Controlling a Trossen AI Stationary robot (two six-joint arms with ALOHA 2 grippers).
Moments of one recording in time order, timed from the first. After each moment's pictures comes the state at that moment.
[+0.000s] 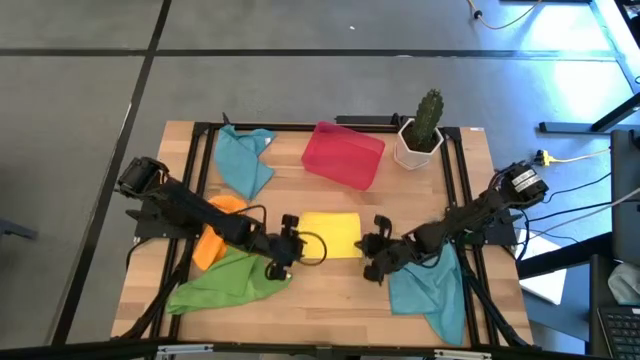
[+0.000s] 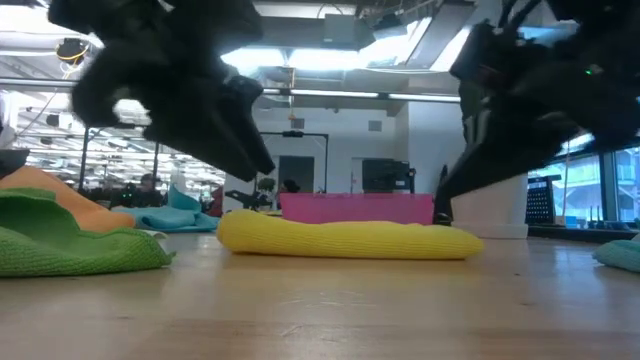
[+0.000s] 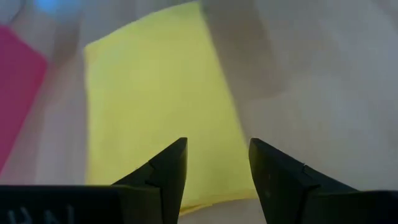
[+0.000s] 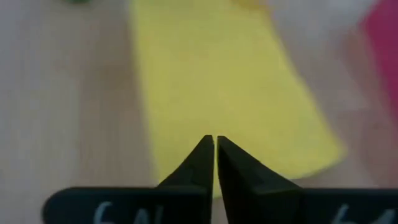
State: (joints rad) left arm -0.38 1.62 0.83 -0.05 -0.35 0.04; right arm 0.48 1.60 0.69 0.04 0.54 0.41
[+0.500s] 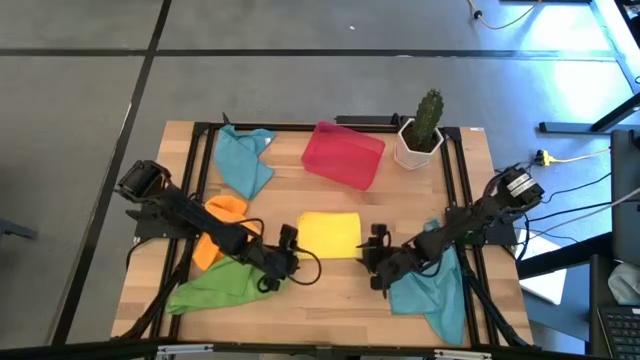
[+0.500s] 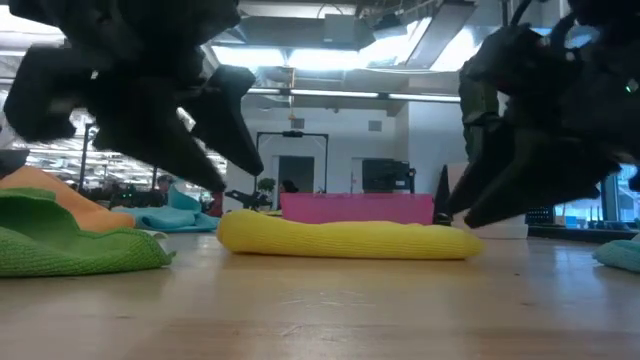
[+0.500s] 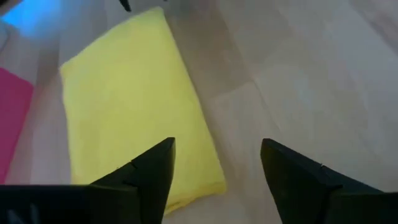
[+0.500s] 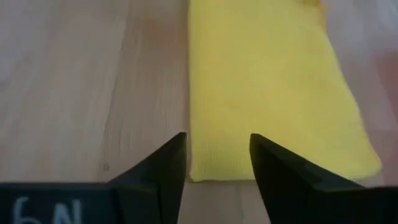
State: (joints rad) left arm -0.46 1.65 0.83 -0.05 -0.39 0.11; right arm 0.54 1.66 0.69 0.05 0.54 0.22
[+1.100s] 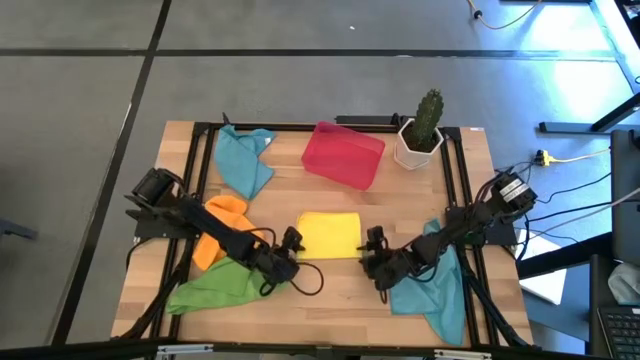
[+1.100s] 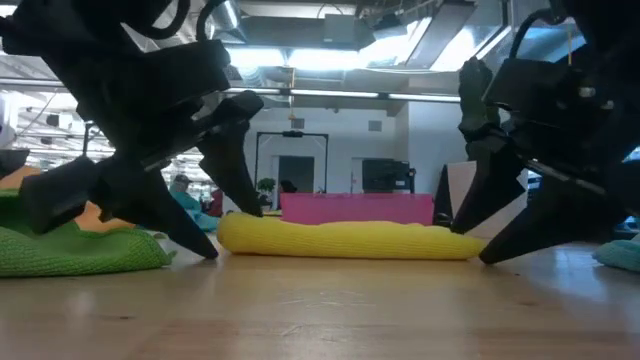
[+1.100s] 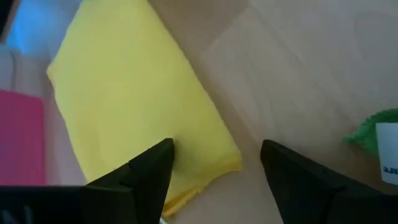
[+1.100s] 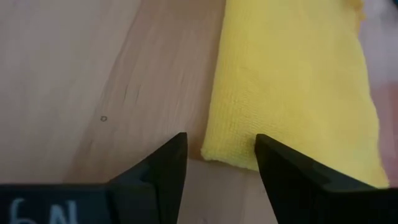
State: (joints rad) left arm -0.47 1.78 0.84 -0.05 -0.50 0.37; right arm 0.55 1.73 0.69 0.03 0.57 -0.01
